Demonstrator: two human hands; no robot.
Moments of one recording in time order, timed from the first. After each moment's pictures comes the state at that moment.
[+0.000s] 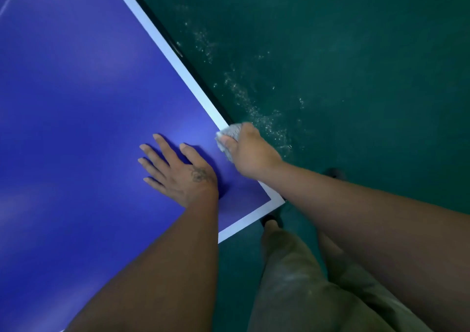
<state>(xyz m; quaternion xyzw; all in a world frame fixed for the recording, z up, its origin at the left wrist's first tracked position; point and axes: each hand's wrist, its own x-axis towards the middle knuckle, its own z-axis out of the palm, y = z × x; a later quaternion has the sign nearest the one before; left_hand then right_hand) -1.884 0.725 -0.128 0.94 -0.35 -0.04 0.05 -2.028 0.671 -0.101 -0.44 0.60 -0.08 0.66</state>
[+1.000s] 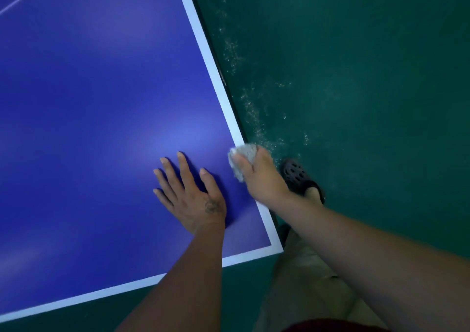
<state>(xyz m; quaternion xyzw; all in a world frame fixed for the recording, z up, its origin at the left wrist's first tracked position) -1.885 0.720 -0.120 0.93 -0.35 -0.03 0.08 -2.009 0.626 -0.100 -0.45 0.62 -0.06 0.65</state>
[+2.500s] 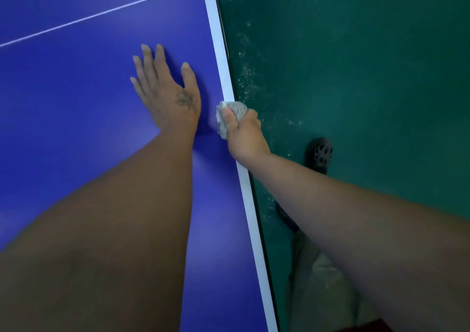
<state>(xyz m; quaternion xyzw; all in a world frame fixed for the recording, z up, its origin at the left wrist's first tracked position) -1.725 0.365 -0.112 0.92 -0.38 -0.05 0.13 -1.870 0.375 -0.115 -0.46 0.64 -0.05 0.62</state>
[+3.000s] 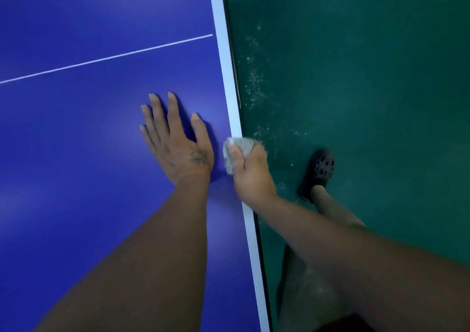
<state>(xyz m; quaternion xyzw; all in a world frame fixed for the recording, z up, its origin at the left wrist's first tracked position) -1.722 0.354 -0.124 0.93 -0.35 0.01 0.12 -1.852 0.333 -0.110 -0.43 0.61 -0.06 0.66</state>
